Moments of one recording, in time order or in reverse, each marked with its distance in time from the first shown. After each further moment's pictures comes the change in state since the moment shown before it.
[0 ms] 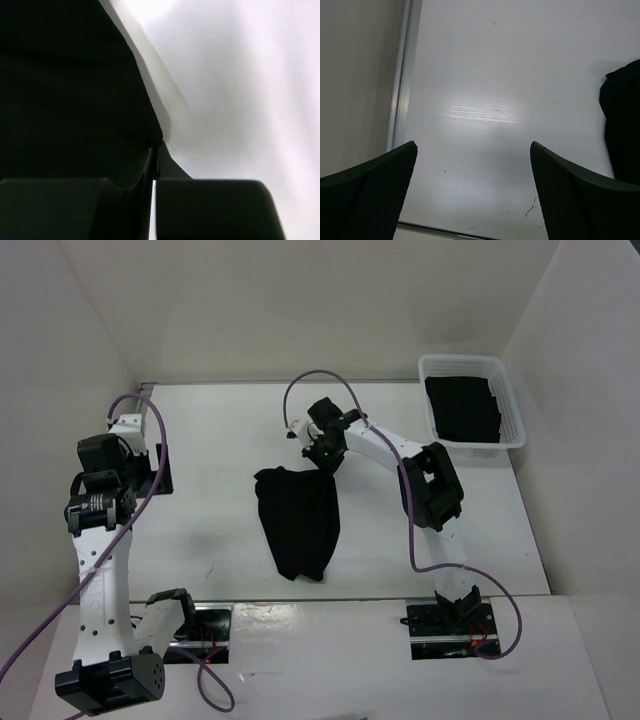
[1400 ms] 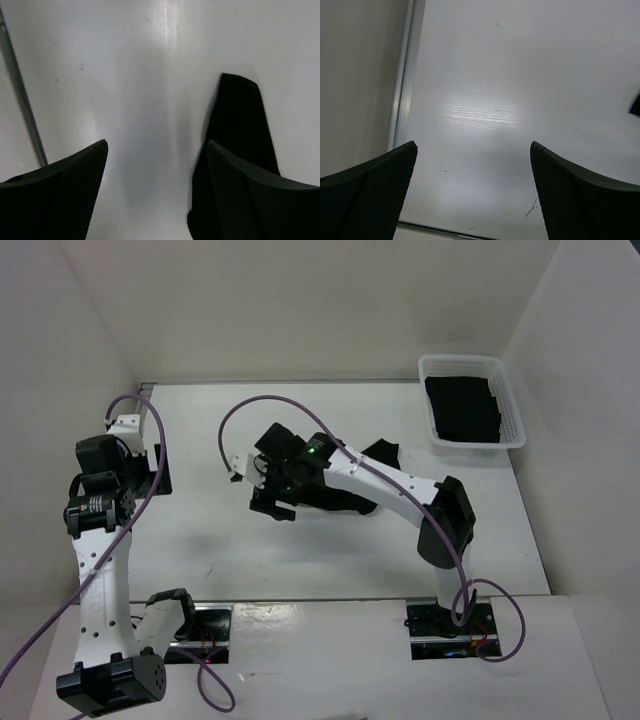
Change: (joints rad) left arm 0.009 -0.008 -0.001 0.000 0.000 0.000; right arm 0.377 -0.240 0.070 -0.171 -0.044 -0.035
